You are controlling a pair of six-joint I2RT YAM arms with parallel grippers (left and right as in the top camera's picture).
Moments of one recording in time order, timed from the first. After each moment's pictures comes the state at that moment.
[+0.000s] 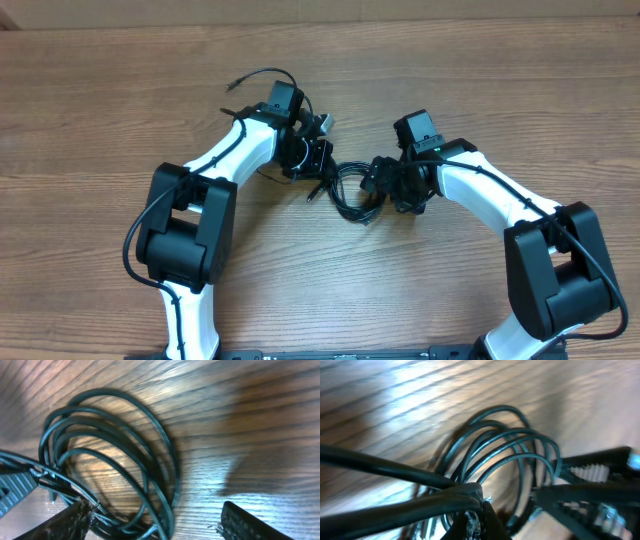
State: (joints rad) left arm -0.33 2.09 1.43 -0.68 0.67 -0.19; right arm 0.35 1.80 1.09 -0.61 -0.29 0.72
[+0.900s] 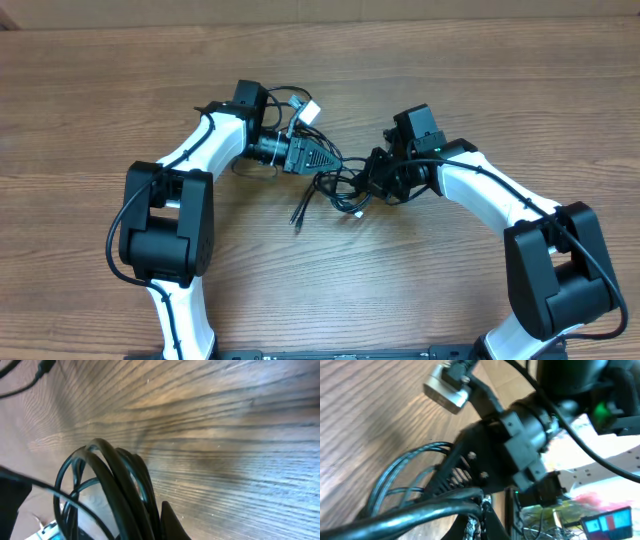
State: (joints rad) left arm -0.21 2.09 1.42 -0.79 1.32 0.39; right arm 0.35 1.80 1.09 -0.46 -0.58 0.79
